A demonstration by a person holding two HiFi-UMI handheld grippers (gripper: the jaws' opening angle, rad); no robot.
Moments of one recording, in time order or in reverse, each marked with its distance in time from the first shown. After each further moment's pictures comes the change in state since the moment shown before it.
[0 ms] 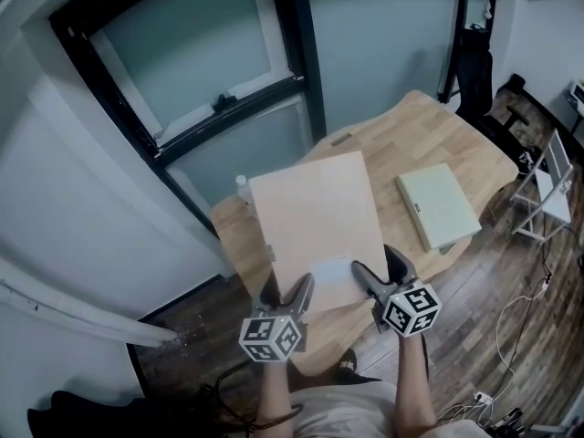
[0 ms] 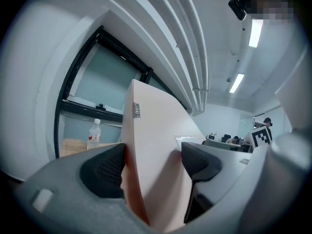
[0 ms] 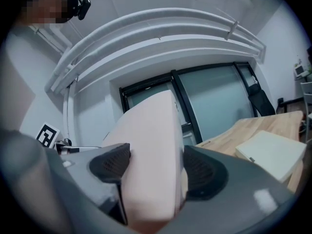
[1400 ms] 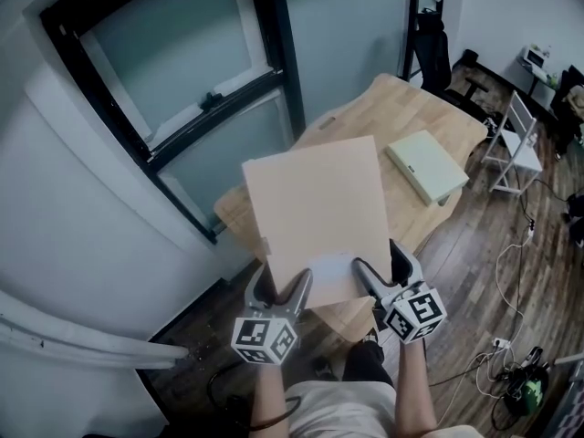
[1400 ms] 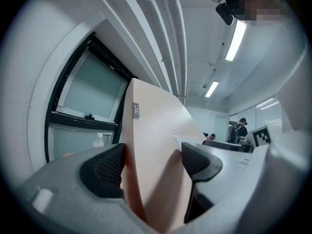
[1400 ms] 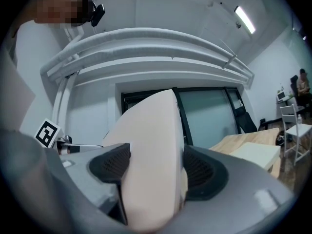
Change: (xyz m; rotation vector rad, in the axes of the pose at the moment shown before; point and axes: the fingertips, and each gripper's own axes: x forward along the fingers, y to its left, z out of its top) left arm -0.133 0.072 0.053 0.085 -0.039 -0.256; right arm -0.035 0.185 -0.005 -0.092 -0.165 -0.211
